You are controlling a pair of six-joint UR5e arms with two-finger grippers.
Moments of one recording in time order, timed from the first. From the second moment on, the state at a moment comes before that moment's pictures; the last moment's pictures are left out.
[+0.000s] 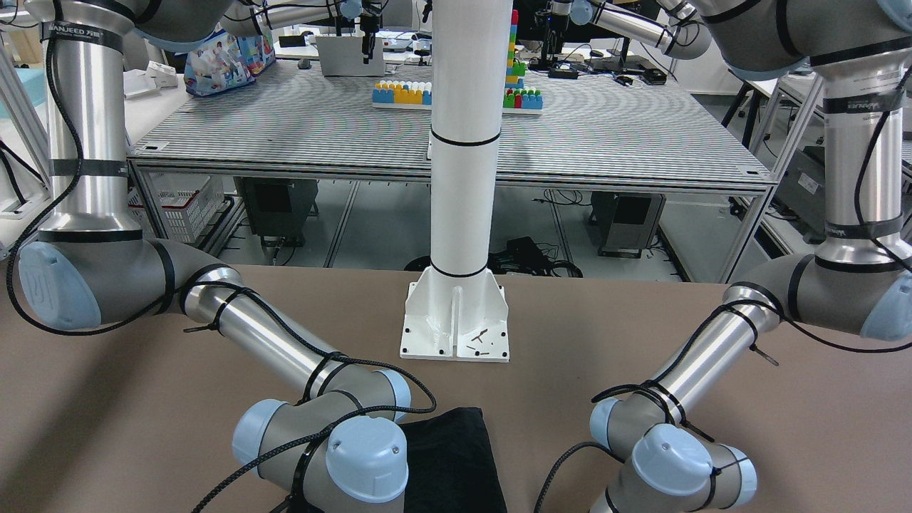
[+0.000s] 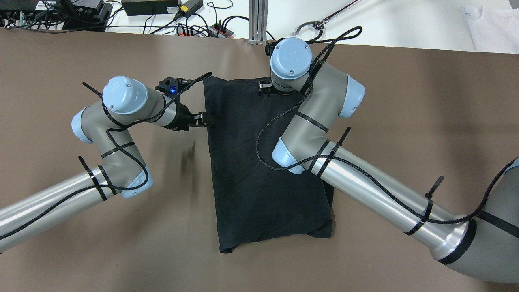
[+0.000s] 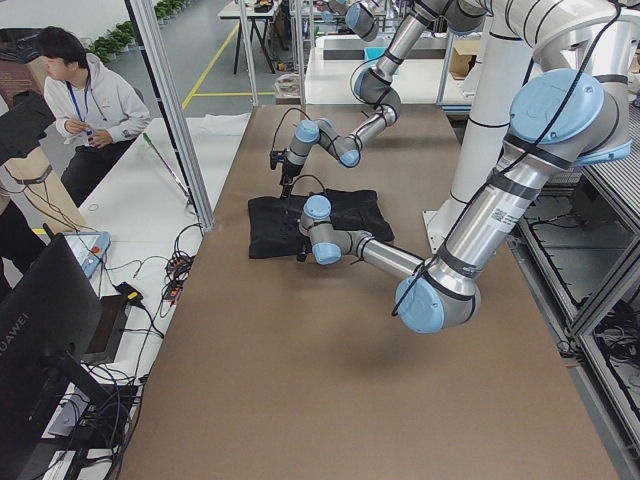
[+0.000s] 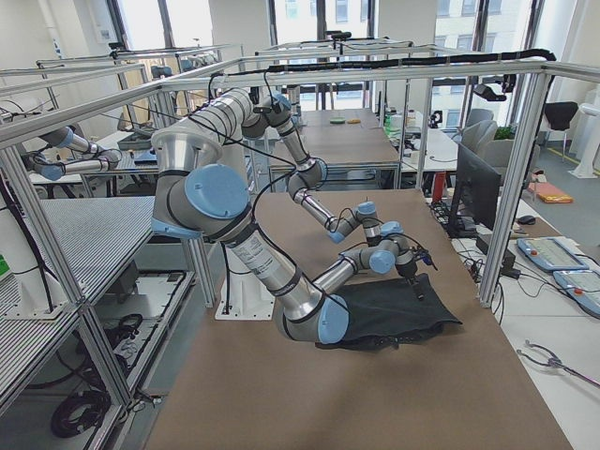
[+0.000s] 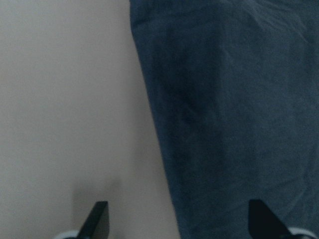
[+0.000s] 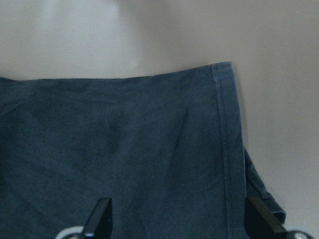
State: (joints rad) left arm -0.76 -2.23 -1.28 -2.36 -1.97 -1.24; right arm 0.76 -0.60 1.19 -1.32 1.68 0.93
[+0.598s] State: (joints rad) left arm -0.66 -2.21 -1.32 -2.36 -1.90 -1.35; right arm 0.77 -0.69 1.23 -1.21 1.72 0.91
